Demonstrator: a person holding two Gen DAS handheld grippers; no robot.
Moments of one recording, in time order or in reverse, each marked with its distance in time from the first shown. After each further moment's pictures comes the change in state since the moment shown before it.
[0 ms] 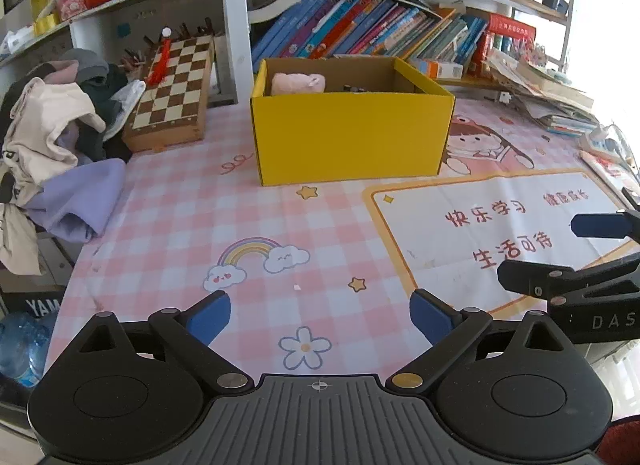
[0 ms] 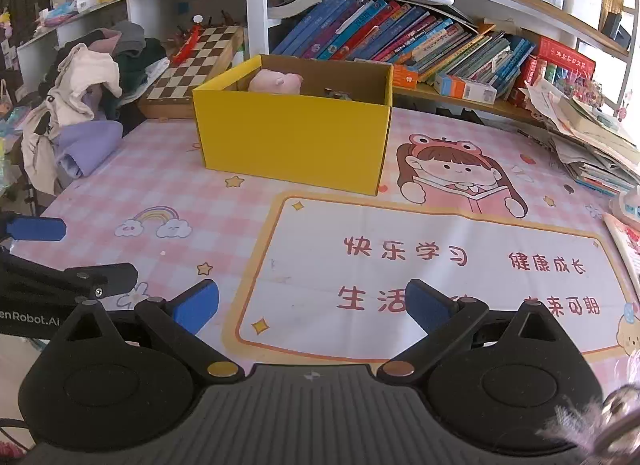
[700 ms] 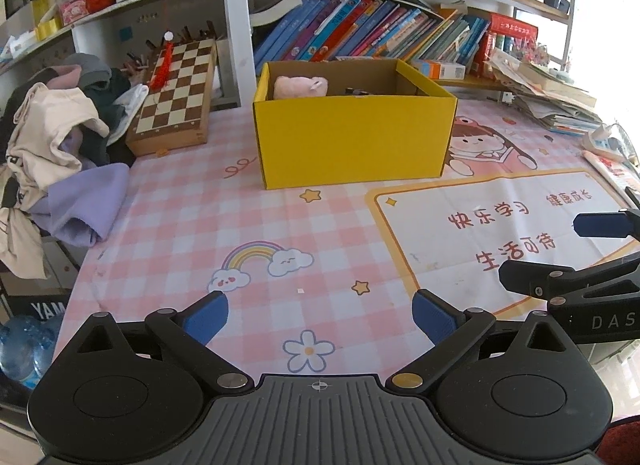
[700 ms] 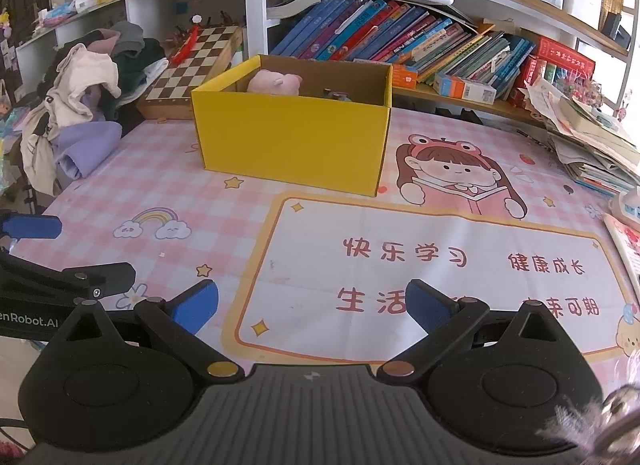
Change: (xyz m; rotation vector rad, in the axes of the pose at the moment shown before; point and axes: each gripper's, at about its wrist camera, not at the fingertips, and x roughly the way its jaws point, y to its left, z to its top) left arm -0.001 -0.002 0.002 0.008 -0.001 0.019; right arm 0.001 0.000 0.002 0.002 0.003 -0.002
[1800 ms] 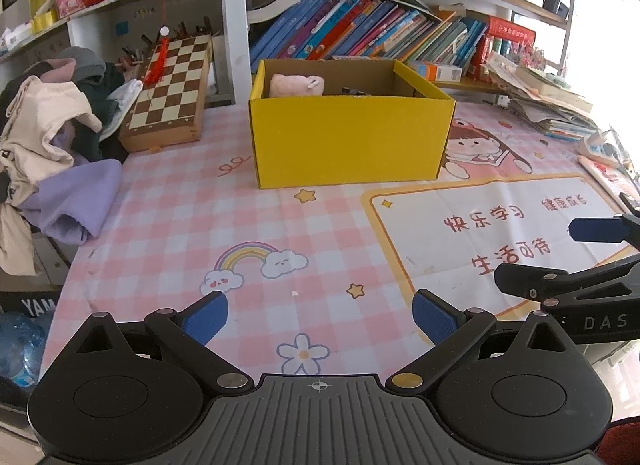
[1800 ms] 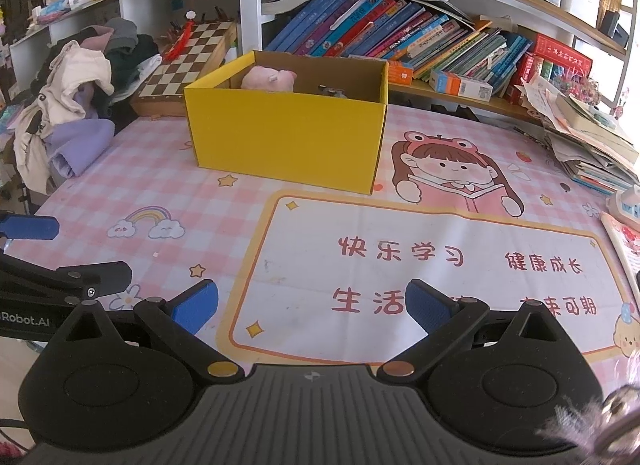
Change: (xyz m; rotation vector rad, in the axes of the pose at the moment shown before) left arm 0.005 0.005 0.002 -0.015 -0.002 -0.037; right arm 0.005 0.000 0.003 0.002 0.015 -0.018
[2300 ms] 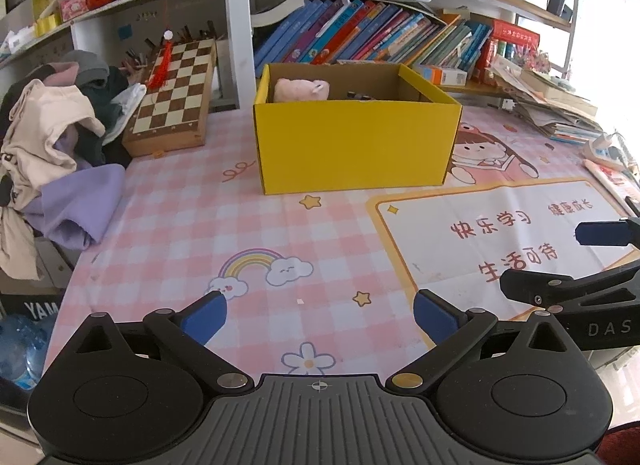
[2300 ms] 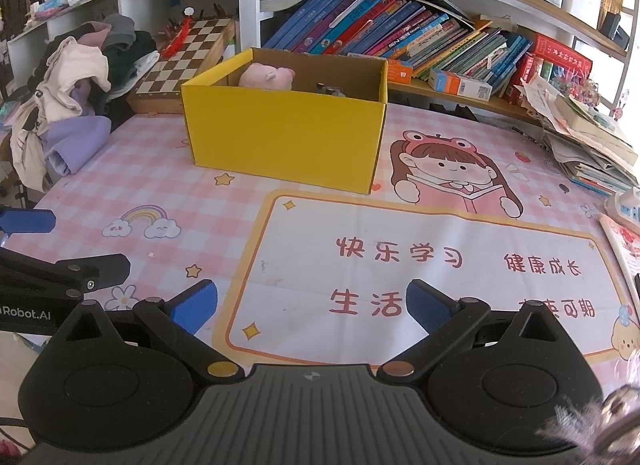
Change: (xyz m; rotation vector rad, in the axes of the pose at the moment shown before) left arm 0.005 0.001 0.002 0.000 -0.009 0.021; right arm 0.005 0.001 0.002 -0.004 0.007 -0.010
